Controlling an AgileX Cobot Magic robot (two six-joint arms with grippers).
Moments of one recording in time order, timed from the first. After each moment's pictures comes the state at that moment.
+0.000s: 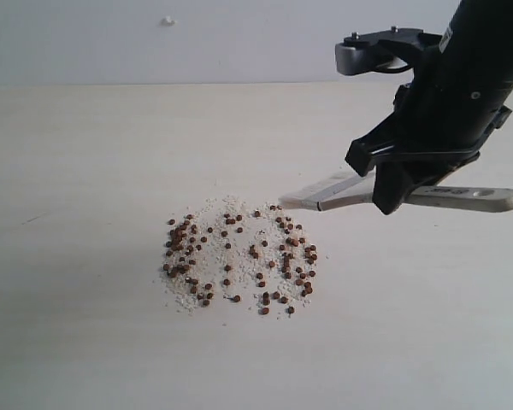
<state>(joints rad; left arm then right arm) -0.38 0.16 0.00 -0.06 0.00 -0.16 0.42 1.59 -1.23 0.17 1.22 -0.15</state>
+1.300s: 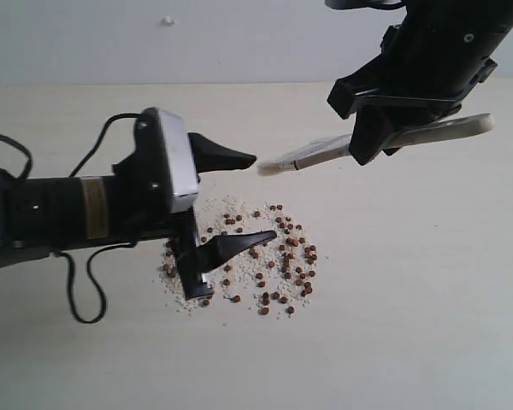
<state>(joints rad) -0.72 1.77 -0.65 0.84 -0.87 0.07 0.42 1.59 -1.35 0.22 1.22 -0.17</state>
